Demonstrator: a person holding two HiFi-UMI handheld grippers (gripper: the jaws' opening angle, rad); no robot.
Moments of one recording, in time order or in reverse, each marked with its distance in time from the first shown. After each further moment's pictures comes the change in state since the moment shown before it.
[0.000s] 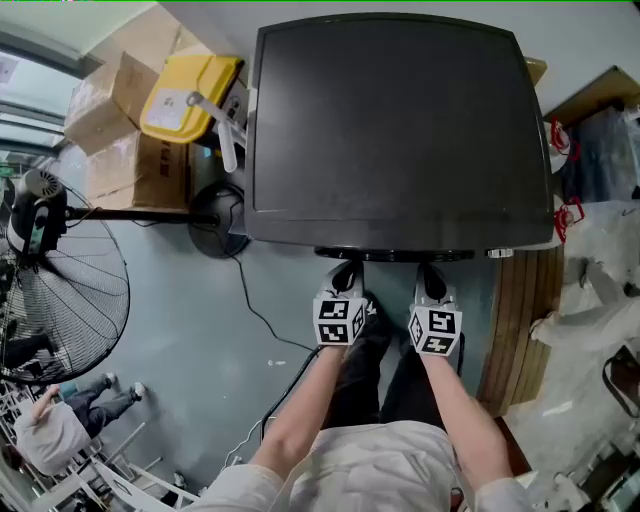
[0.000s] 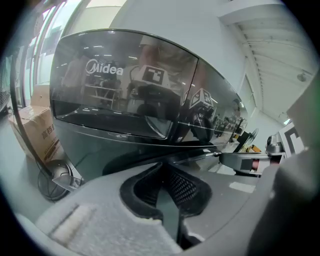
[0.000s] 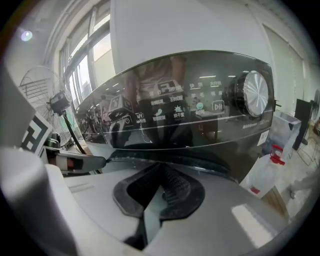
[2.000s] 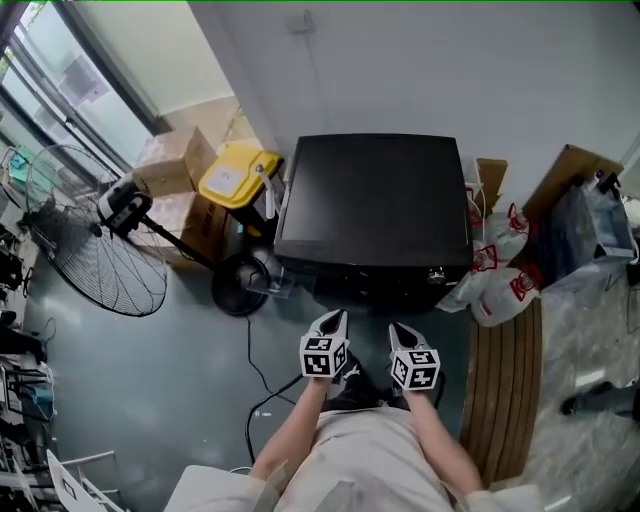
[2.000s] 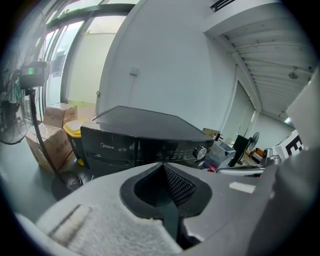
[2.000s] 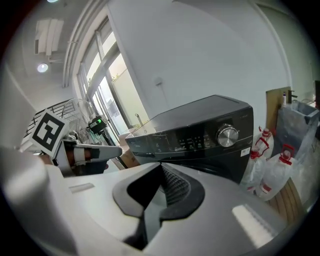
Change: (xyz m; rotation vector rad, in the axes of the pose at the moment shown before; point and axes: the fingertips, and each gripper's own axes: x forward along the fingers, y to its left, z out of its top) left arm -0.169 -0.120 0.056 0.051 -0.128 0.057; right arm -0.183 0.033 0.045 0.048 -0.018 0.292
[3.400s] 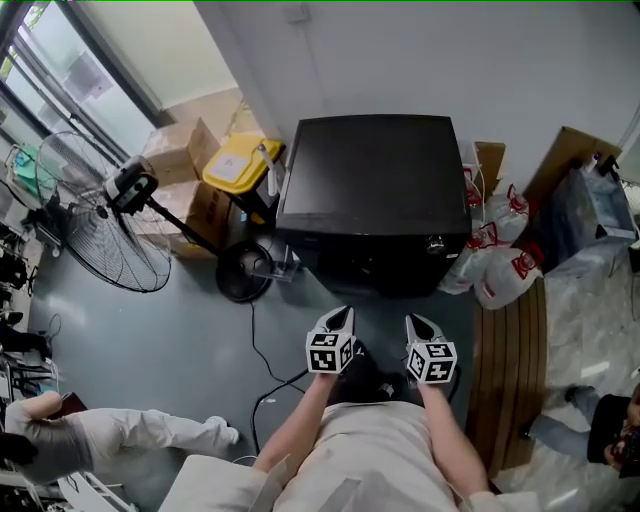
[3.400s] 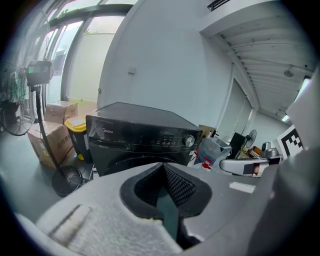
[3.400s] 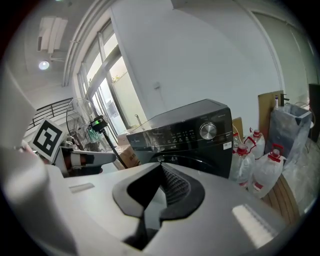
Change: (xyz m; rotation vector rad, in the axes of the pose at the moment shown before) left arm -0.042 -0.032 -0.053 0.011 0.011 -0.018; right arm -0.064 -0.015 -0.034 -0.015 -0.036 -0.036
